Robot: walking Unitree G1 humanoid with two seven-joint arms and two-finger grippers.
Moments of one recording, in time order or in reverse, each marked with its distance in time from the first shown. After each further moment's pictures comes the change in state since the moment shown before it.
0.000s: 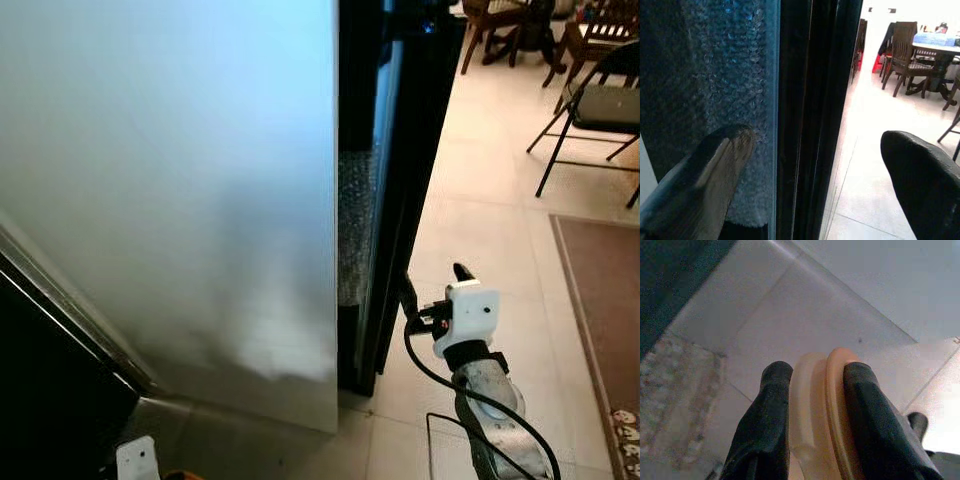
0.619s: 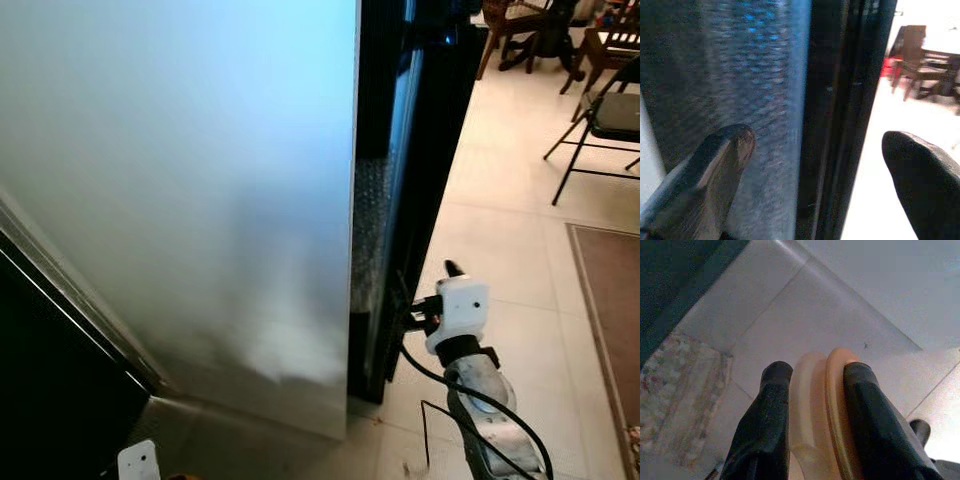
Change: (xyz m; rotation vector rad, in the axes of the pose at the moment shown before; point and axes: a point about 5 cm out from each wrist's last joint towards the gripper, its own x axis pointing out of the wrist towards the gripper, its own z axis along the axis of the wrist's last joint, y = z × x) left arm 0.000 -0.001 -0.001 0.006 -0.003 0.004; right arm 0.005 0.003 0.006 -0.002 -0.005 -0.040
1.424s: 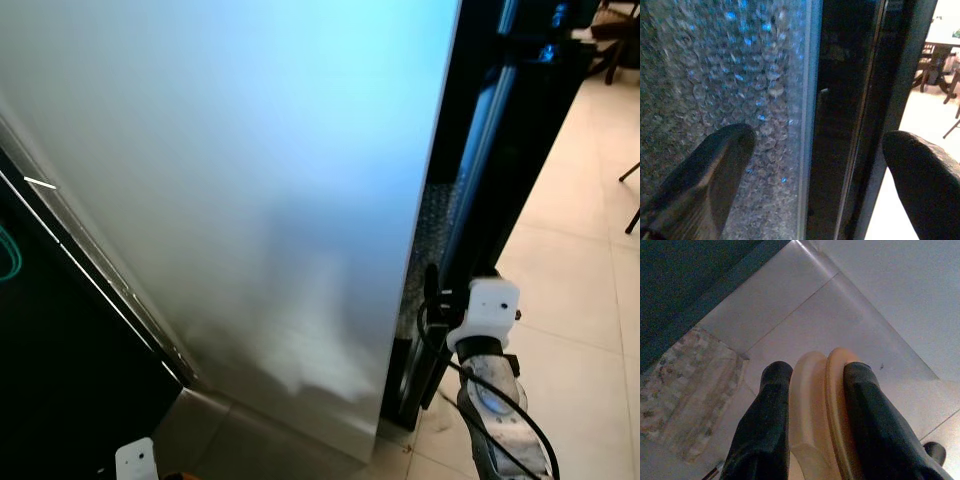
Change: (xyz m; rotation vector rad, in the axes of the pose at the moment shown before) left arm 0.000 0.003 0.001 0.014 -0.013 0.011; right arm -0.004 -0.017 -0.003 -0.003 0.025 -0.196
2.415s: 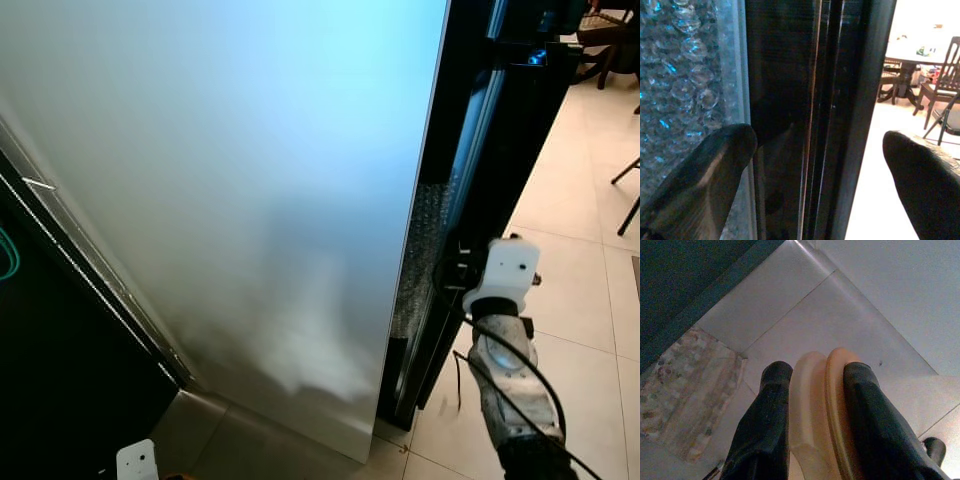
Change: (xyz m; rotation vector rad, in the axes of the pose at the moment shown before) left arm 0.000 0.000 -0.002 0.013 0.006 -0.002; right arm 0.039 -0.021 0.026 -0.014 -0.054 -0.105
